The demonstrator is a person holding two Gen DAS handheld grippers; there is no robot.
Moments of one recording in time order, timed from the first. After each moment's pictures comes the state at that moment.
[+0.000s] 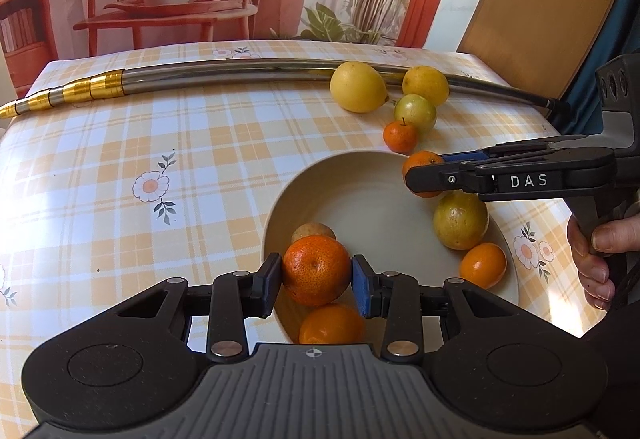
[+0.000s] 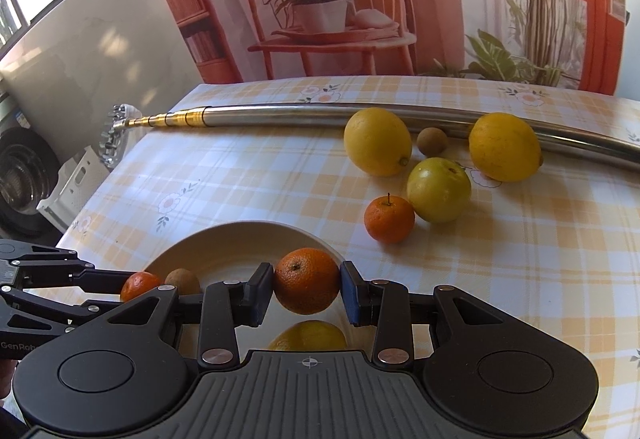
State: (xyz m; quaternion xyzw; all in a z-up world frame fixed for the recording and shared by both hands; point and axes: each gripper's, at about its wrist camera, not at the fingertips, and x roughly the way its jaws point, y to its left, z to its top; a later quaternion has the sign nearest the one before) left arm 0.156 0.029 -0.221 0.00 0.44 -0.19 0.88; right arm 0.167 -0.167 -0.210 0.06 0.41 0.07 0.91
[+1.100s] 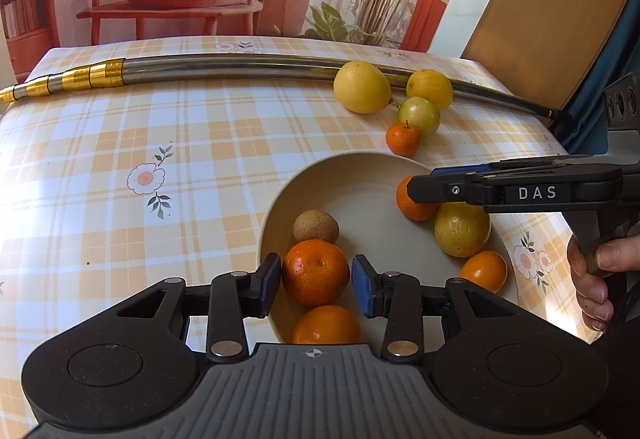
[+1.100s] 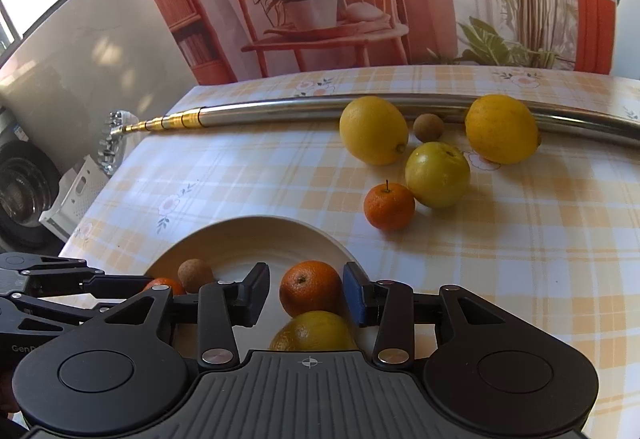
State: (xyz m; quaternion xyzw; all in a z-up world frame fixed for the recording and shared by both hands) left arm 0.158 0.030 -0.225 -0.03 0.44 -0.19 0.88; right arm 0.163 -0.170 -0.213 0.09 0.40 0.06 0.91
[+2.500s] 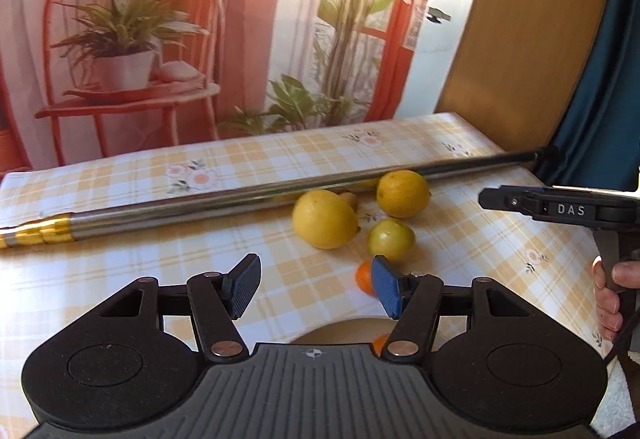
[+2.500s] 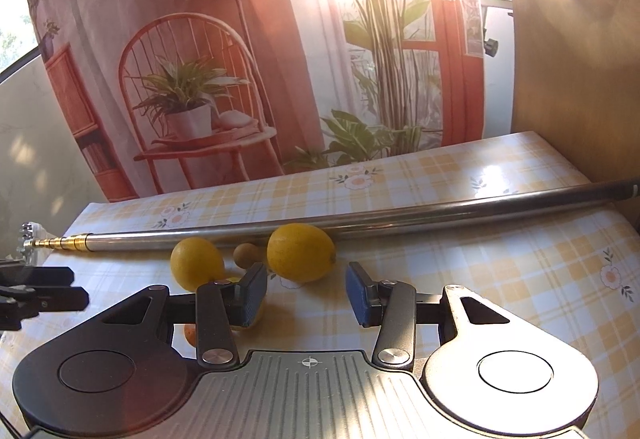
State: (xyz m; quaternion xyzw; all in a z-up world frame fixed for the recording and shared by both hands) left arm 0.239 -0.025 -0.173 0.02 0.38 -0.24 0.89; right arm 0.150 -0.281 -0.169 0.10 0.29 -0.09 0.95
